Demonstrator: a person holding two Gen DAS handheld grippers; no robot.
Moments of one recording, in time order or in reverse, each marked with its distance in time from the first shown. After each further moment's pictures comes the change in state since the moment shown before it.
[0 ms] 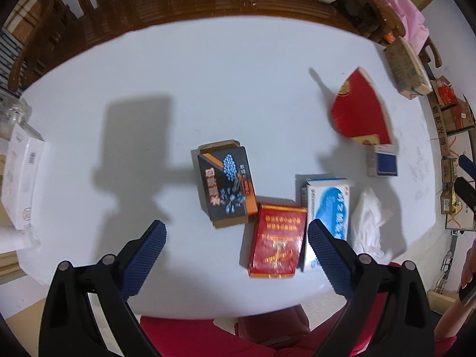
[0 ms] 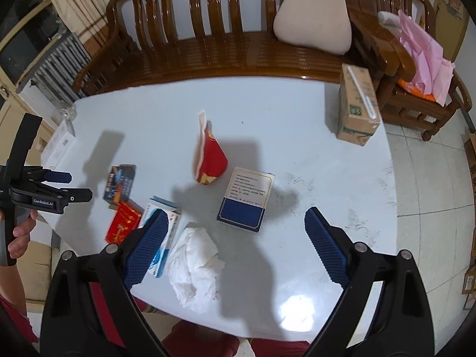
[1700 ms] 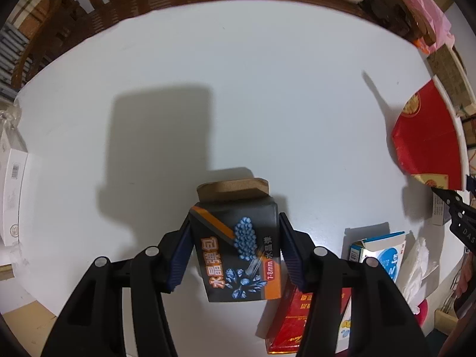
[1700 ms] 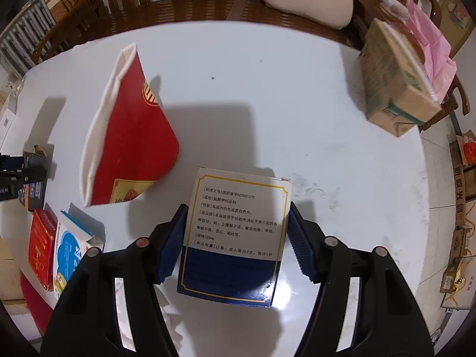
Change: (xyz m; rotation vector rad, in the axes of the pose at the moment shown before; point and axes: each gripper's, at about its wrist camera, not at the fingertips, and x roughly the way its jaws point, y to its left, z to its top) left arm 0.072 0.007 0.030 -0.049 -0.029 0.082; right arm 0.121 -0.004 0.003 -0.039 0.110 -0.166
